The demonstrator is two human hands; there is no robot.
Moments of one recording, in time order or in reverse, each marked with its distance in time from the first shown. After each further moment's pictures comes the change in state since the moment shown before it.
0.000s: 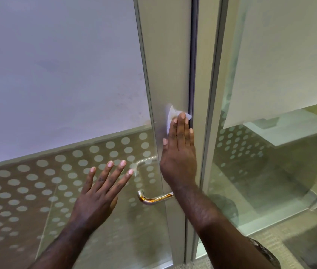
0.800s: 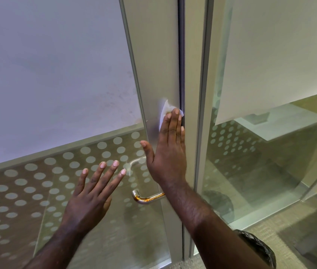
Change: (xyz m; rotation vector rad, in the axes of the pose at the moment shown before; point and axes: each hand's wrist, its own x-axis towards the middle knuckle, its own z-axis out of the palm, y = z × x) left_hand -0.002 -0.004 -0.001 -0.037 0.003 0.009; right_hand 0.007 -0.019 -0.013 0.091 -0.103 0.102
